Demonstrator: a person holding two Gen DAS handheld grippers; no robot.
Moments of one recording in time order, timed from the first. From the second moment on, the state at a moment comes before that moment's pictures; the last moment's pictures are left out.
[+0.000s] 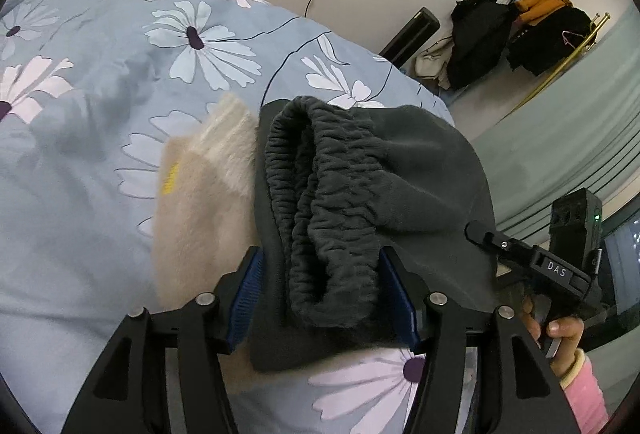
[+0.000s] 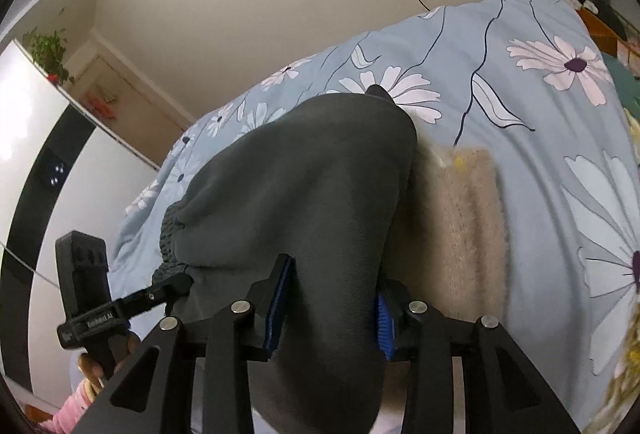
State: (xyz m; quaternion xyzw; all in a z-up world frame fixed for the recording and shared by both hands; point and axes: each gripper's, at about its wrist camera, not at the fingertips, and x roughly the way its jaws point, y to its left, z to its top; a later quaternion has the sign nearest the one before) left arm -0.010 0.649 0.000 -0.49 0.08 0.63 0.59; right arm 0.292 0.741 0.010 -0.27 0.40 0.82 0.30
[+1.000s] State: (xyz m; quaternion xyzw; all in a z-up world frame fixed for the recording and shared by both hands) left arm 0.020 0.660 0.039 -0.41 0.14 0.66 0.61; right arm 0.246 0.739 0.059 -0.33 0.32 0.82 0.34
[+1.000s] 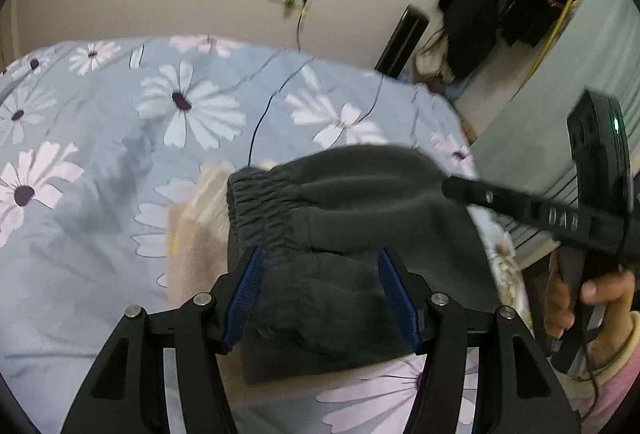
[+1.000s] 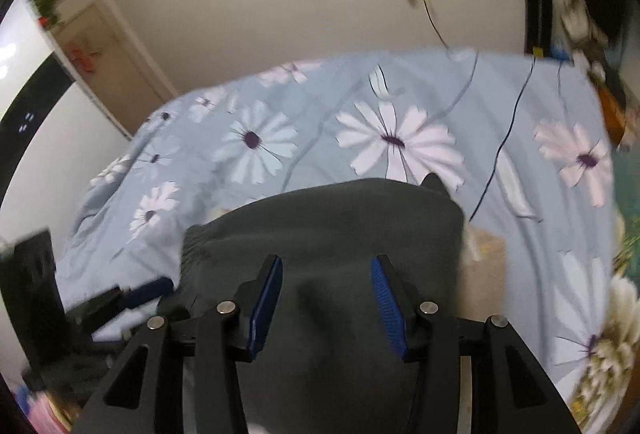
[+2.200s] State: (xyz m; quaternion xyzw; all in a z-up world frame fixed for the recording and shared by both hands) left arm 0.057 0.588 -0.009 -0.35 0.19 0.73 0.55; right arm 0.288 0.604 -0.009 -0.26 0.35 0.83 0.36
